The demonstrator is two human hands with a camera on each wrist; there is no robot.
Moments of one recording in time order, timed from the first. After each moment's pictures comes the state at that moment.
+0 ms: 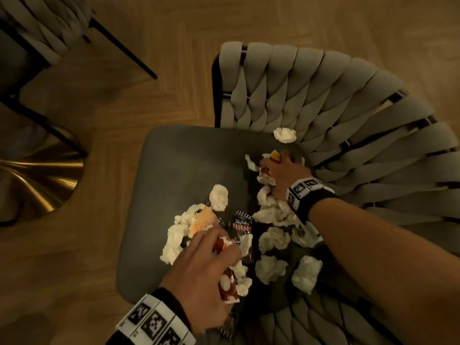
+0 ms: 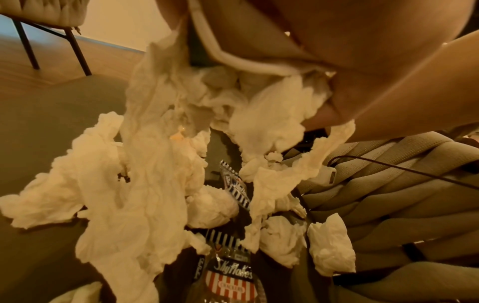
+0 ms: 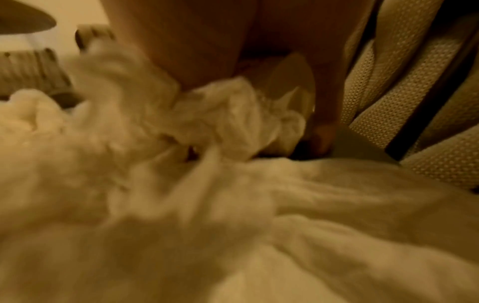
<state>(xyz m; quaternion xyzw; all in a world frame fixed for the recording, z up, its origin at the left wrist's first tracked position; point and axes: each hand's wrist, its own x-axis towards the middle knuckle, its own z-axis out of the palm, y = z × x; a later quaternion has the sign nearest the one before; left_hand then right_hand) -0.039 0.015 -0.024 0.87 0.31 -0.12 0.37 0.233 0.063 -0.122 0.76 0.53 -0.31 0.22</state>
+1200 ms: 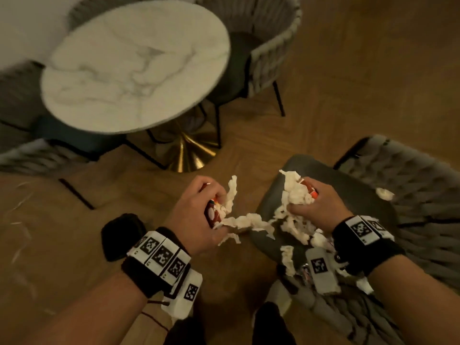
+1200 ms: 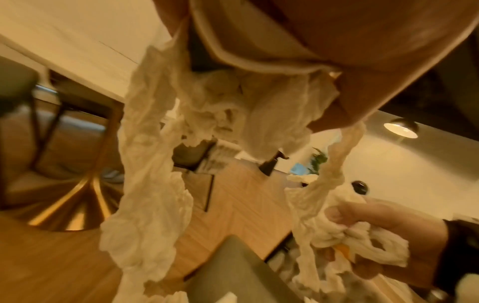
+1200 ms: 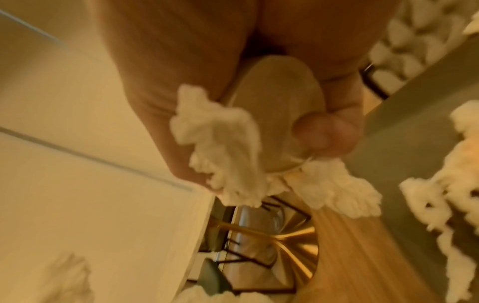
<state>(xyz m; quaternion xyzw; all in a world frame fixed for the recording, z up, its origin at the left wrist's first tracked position) -0.344 -0.008 0.259 0.74 0.58 0.17 0.29 -0.076 0.024 0.208 0.66 0.55 -0.47 -0.21</state>
